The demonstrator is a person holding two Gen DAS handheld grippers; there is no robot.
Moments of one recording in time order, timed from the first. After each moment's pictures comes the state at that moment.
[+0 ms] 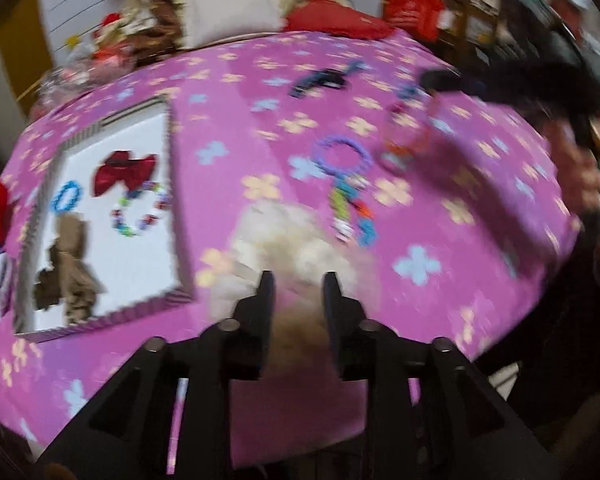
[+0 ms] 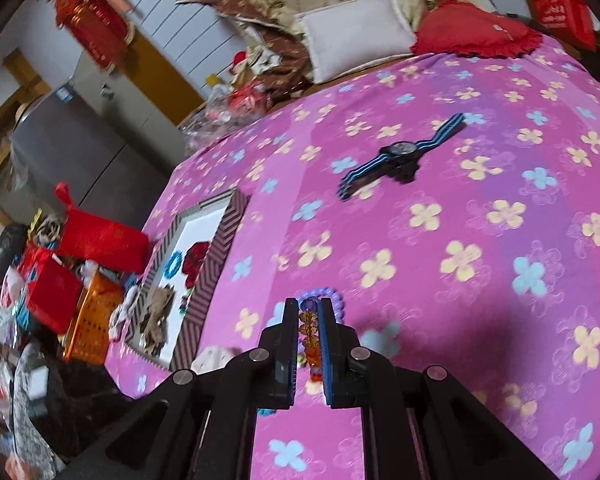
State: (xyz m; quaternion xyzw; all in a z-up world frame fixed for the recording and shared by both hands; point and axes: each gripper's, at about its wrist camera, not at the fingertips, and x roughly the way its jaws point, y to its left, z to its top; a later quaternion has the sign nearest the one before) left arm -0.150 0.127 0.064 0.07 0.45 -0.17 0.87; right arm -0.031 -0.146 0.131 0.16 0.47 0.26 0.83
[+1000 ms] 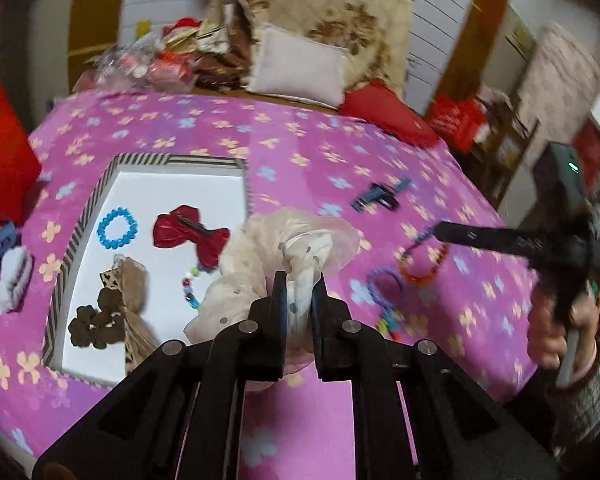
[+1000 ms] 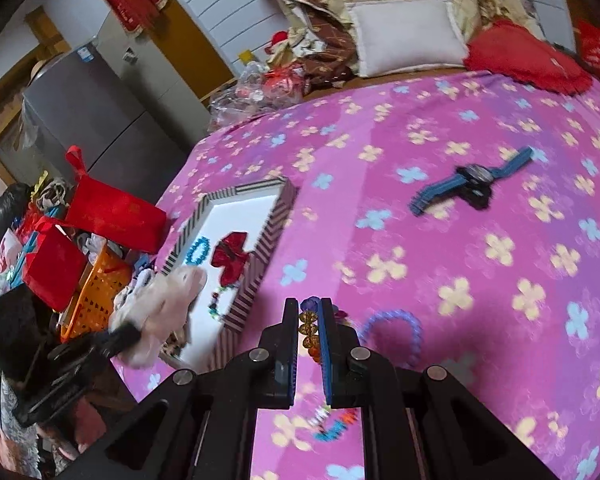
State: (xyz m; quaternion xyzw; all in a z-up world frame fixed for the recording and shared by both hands) left arm -0.081 0.243 0.131 -0.11 0.38 -0.11 0.91; right arm -0.013 -0.045 0.167 0.10 0.47 0.29 0.83
